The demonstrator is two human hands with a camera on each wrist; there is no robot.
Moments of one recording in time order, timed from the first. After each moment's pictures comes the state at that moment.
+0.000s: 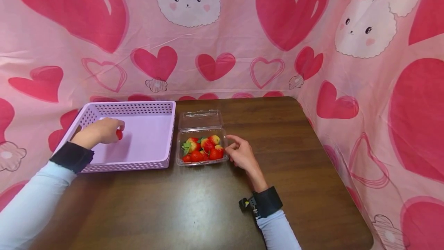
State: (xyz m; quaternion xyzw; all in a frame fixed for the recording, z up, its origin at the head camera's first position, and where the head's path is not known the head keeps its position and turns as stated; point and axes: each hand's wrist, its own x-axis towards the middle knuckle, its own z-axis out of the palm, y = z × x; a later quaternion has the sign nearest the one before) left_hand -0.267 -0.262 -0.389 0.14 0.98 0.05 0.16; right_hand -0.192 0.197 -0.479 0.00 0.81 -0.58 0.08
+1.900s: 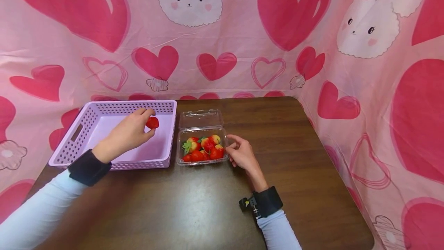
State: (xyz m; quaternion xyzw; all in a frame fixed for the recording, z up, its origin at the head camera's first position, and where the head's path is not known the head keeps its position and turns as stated) left_hand -0.237 -0.179 -0.389 0.26 0.95 0.17 -0.11; right_hand -0.192 0.193 -0.479 0.00 0.80 -0.59 0.07
